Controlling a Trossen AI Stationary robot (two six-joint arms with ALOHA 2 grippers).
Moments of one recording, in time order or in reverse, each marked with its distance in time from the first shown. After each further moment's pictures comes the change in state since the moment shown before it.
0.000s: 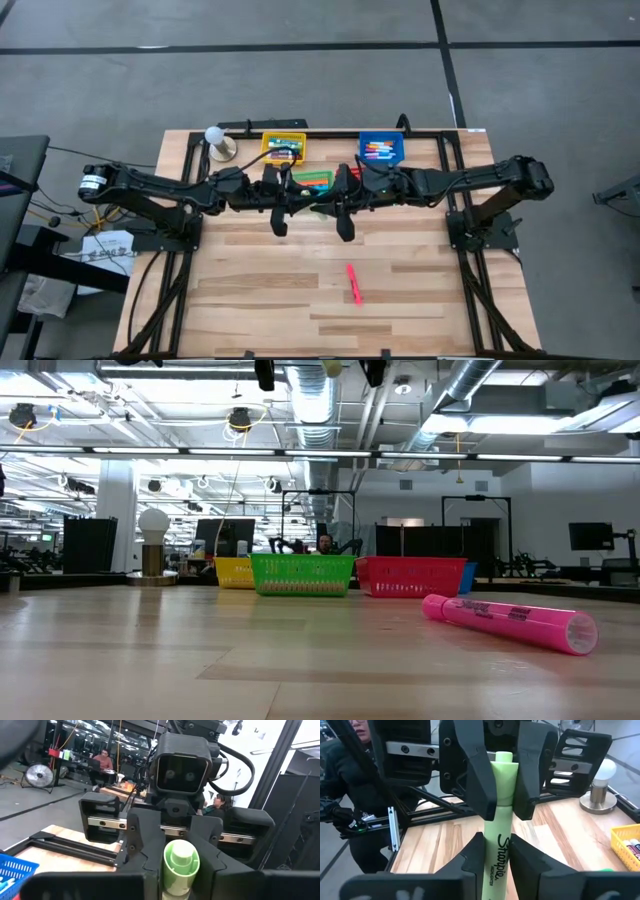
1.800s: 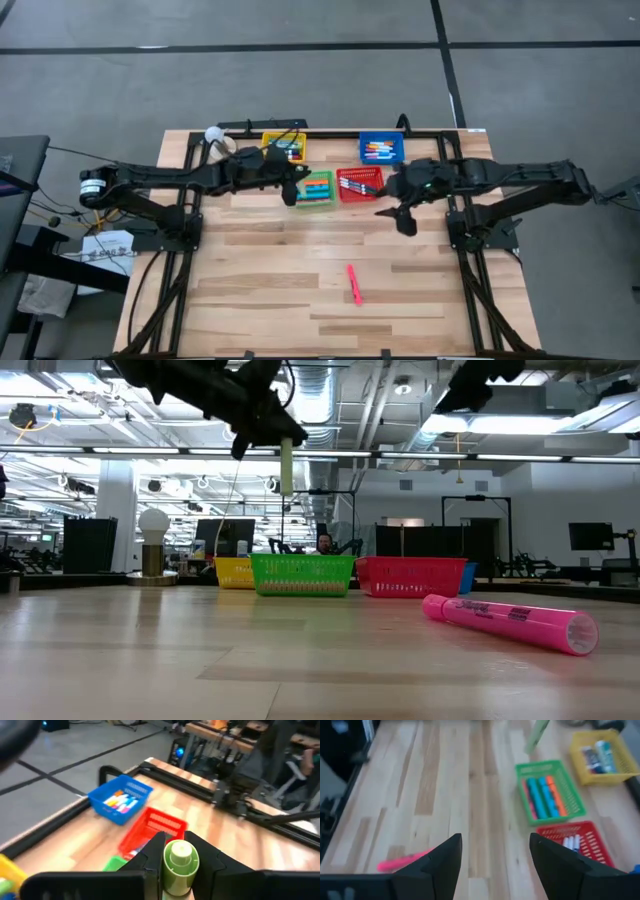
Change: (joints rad) left arm 0.234 0.000 0.000 -0.440 -0.083 0.022; right arm -0.075 -0.408 -0.209 -0.611 -0.034 -0.170
